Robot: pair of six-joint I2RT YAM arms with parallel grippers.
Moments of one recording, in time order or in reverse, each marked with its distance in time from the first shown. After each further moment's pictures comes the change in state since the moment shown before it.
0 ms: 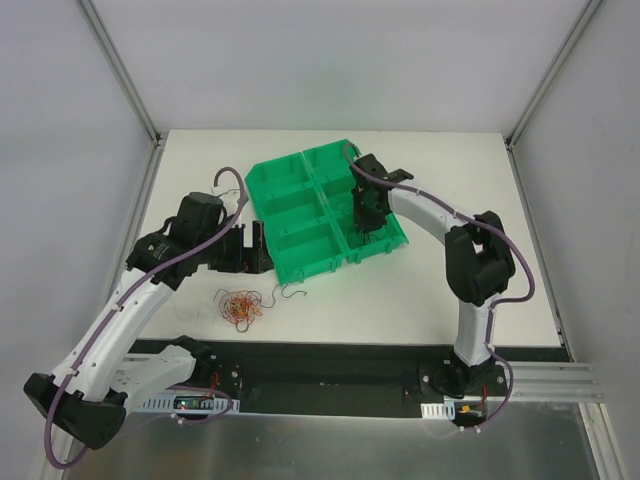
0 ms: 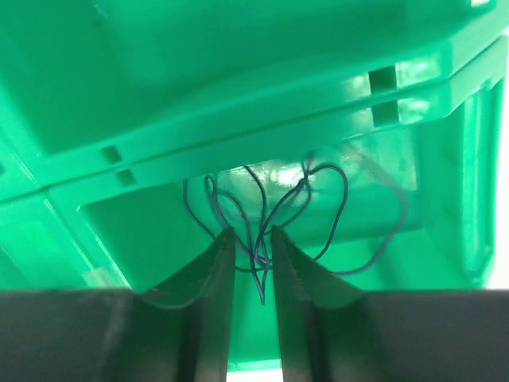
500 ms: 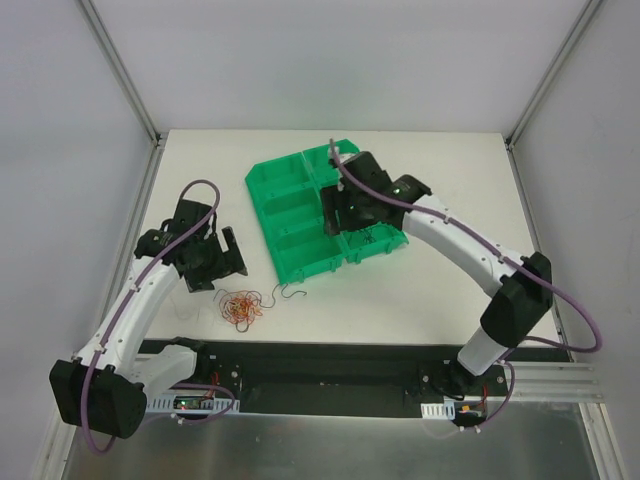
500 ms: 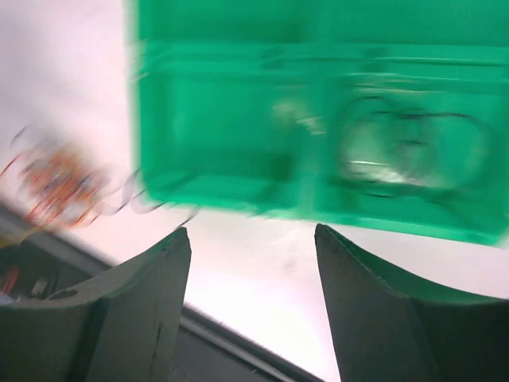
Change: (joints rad) left arm 0.240 0.079 -0.138 -0.102 -0.152 -0.206; right arm 0.130 -0.280 0.055 -0.105 -0.035 -0.108
